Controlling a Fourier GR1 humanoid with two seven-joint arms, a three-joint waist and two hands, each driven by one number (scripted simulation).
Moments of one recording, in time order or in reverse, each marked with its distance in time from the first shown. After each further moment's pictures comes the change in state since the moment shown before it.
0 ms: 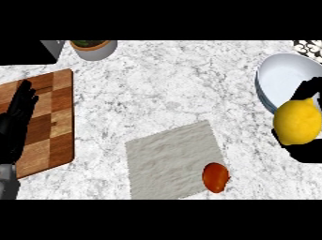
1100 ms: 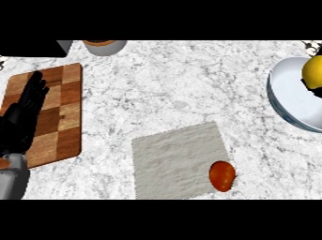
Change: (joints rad) left arm -0.077 -0.050 0.003 0.016 -0.047 -0.035 0.026; right arm -0.345 0.182 -0.255 0.974 -0.019 0.097 -0.587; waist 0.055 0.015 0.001
